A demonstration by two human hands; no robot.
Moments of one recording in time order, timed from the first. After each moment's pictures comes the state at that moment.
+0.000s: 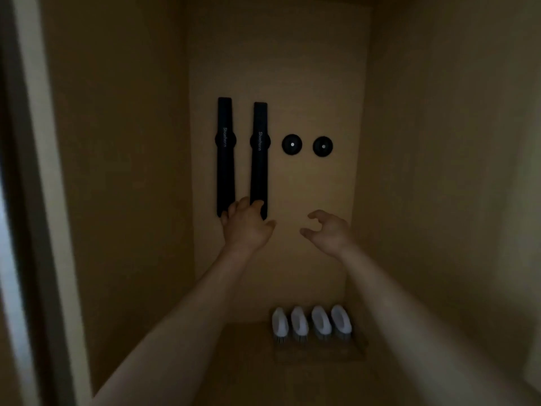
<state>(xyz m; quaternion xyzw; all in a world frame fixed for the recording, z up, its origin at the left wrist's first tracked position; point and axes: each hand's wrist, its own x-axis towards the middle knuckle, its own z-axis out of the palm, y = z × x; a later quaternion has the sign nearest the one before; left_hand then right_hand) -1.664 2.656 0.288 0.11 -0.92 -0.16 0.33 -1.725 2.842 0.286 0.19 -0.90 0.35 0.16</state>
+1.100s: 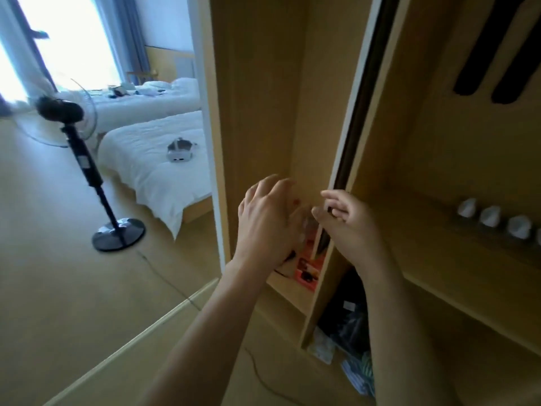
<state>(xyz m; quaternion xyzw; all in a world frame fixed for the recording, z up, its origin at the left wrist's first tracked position) -1.113 2.761 0.140 0.40 -0.80 -0.18 0.39 -1.251 2.828 0.142 0.46 -0.73 0.48 -0.16</state>
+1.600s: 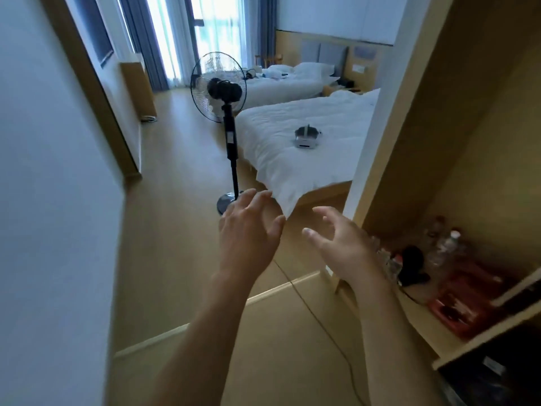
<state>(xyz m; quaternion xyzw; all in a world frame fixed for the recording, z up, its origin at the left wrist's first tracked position) -0.757 2.654 0.104 0.64 -0.68 -0.10 0.36 -0.925 2.659 0.093 0.63 -0.67 0.33 -0.24</state>
